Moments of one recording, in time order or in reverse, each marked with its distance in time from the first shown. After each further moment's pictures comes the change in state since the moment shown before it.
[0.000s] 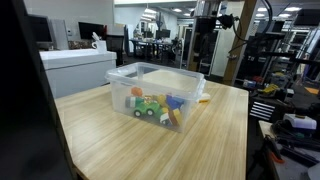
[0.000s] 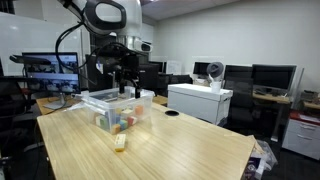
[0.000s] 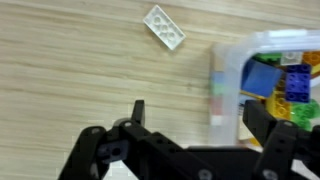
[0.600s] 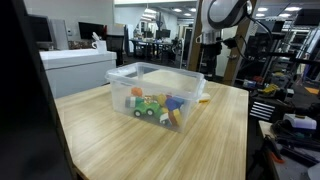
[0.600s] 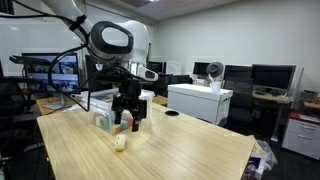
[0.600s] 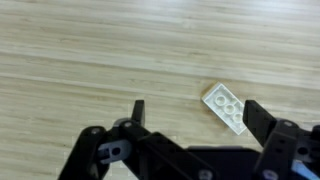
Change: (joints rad) arm -0.076 0.137 -0.033 -0.051 -0.185 0.015 0.032
